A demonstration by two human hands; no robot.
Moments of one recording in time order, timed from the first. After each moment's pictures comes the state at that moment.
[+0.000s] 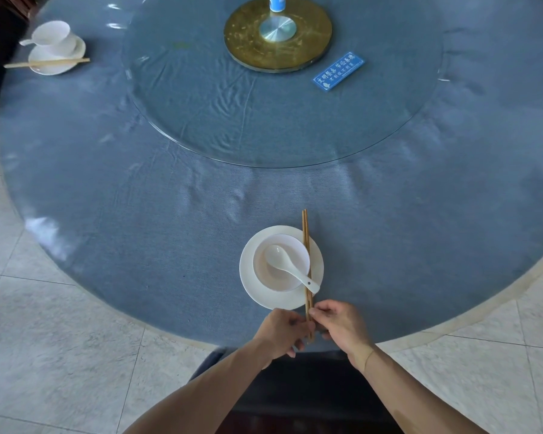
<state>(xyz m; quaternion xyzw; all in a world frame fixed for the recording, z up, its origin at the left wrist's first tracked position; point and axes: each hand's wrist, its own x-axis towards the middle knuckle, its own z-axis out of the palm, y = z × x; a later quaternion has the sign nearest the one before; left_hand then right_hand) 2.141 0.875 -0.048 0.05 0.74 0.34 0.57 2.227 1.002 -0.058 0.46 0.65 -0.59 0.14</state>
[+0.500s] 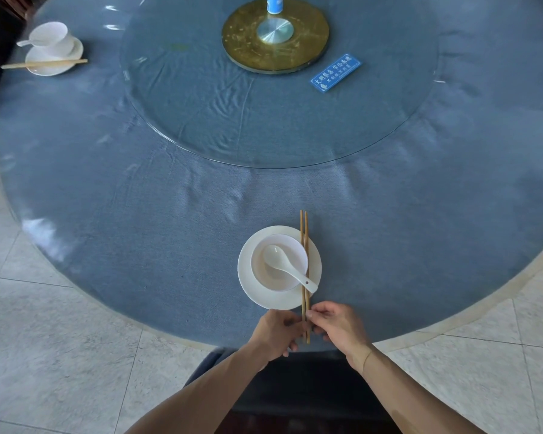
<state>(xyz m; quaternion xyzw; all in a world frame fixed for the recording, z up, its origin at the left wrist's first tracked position) 2.143 0.868 -0.059 0.05 0.76 0.35 0.55 2.230 1.003 -0.056 0.45 0.64 -0.60 0.13</state>
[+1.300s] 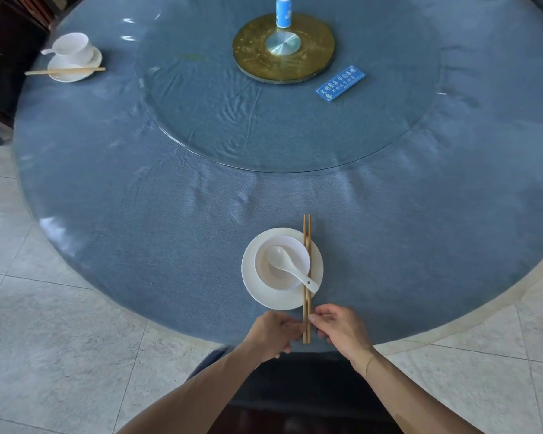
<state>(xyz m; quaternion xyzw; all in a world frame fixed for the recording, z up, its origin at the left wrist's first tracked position) 2.139 0.856 -0.055 0.08 0.78 0.30 0.54 2.237 1.003 -0.053 0.43 0.69 -0.56 0.15</state>
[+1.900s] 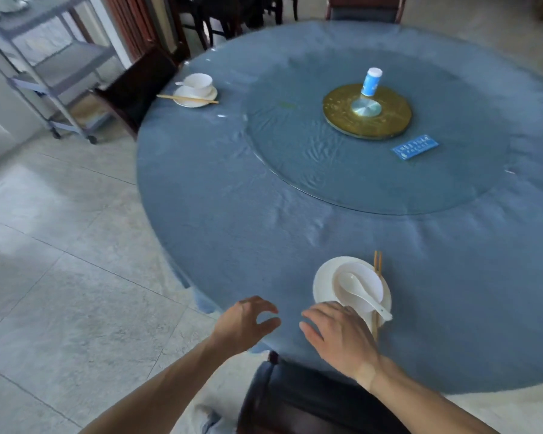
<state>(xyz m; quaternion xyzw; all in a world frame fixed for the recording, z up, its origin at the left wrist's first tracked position) 2.061 0.689 0.005 0.23 0.90 0.25 0.26 2.161 0.889 0.034 -0.02 0.98 -0.17 0.03</state>
